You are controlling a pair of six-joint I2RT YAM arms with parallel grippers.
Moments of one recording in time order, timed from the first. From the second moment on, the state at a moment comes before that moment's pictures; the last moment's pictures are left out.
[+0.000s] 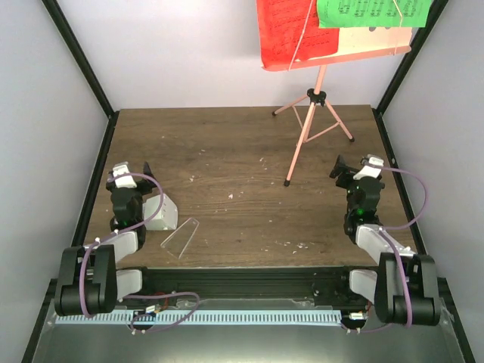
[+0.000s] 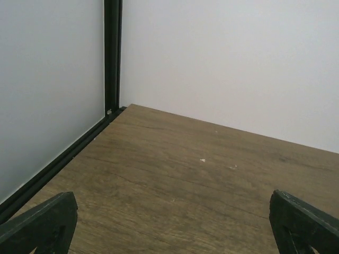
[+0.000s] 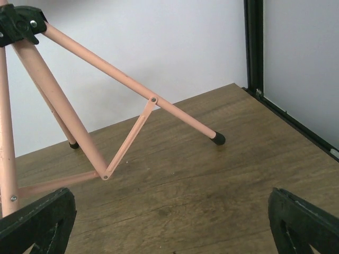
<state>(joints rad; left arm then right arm) 0.06 1.21 0.22 0.93 -0.16 -0.18 -0.06 1.16 0.34 0.71 0.08 0.26</state>
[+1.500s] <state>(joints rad) 0.06 0.73 0.48 -0.40 -0.06 -0.76 -0.07 0.71 0.29 0.44 -0.21 0.52</state>
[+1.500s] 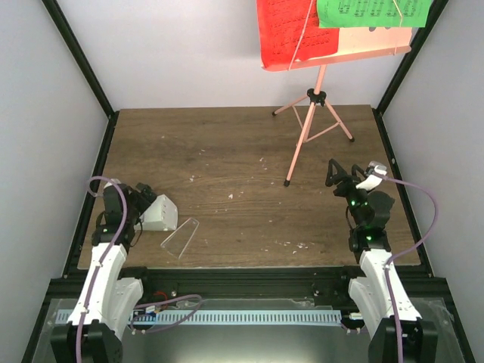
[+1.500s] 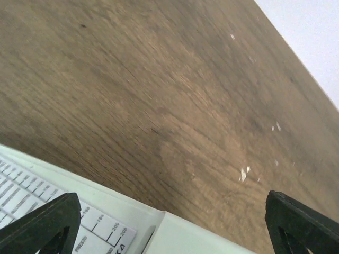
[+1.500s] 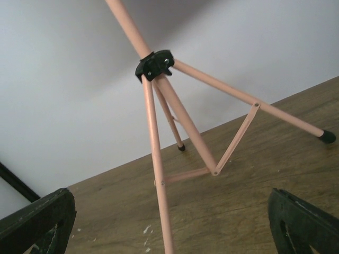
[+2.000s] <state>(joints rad) 0.06 0.89 0.47 -0.37 0.07 -0.55 -0.07 0.74 0.25 0.51 -0.31 0.51</state>
